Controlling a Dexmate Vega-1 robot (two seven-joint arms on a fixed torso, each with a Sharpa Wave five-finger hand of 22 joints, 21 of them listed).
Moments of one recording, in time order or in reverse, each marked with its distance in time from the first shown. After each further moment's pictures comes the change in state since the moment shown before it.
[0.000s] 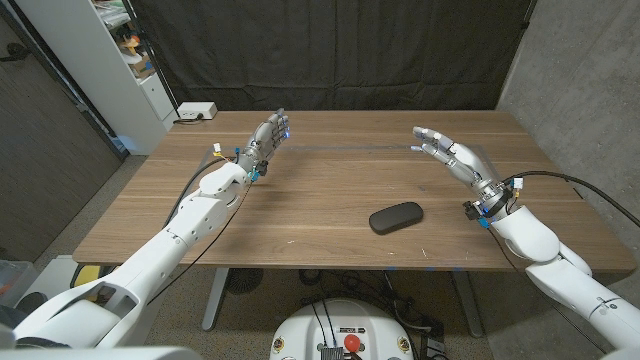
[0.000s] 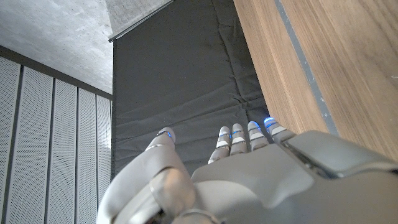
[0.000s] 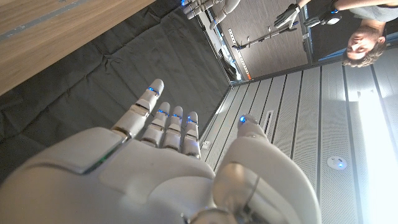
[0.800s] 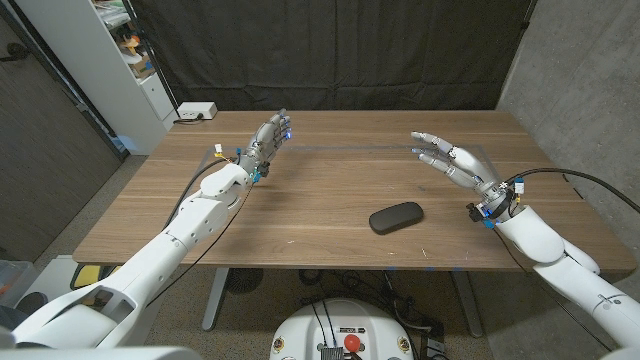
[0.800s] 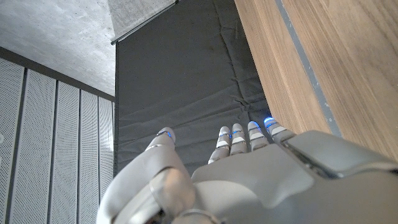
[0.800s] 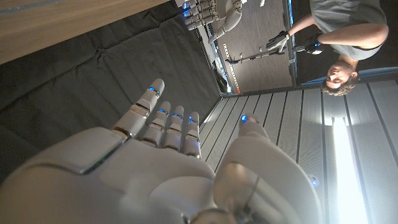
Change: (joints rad) left arm 0.022 0.009 0.001 -0.042 0.002 0.009 0.017; left_hand 0.000 0.000 0.000 0.000 0.000 0.000 0.000 -0.004 0.000 0.000 0.000 0.000 0.000 0.000 0.000 0.000 0.000 0.000 0.000 0.000 0.000; right arm 0.022 0.019 0.051 0.066 -0.219 0.102 -0.065; right_hand 0.007 -0.007 0.000 -0.008 0.008 -0.004 -0.014 0.000 0.000 0.004 -0.003 0.000 0.000 0.000 0.000 0.000 0.000 0.005 -0.005 0.000 0.000
